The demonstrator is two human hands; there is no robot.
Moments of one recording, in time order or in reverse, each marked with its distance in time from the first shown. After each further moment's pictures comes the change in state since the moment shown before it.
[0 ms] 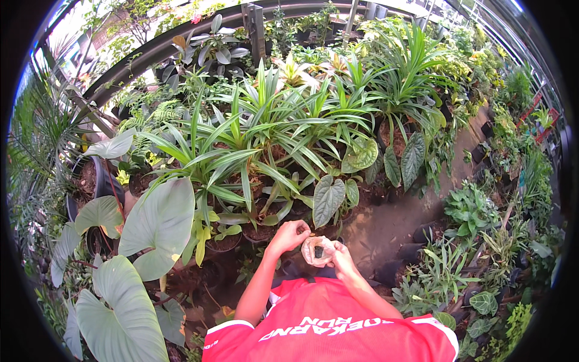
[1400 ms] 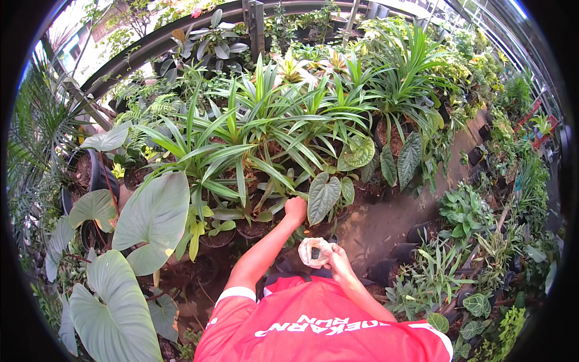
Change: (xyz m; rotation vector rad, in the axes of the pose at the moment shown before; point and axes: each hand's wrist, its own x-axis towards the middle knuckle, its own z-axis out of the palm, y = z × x) left_hand 0.113 -0.063 0.056 0.948 0.109 -0.068; right_hand -0.011 0.005 -0.012 -0.025 0.028 0.042
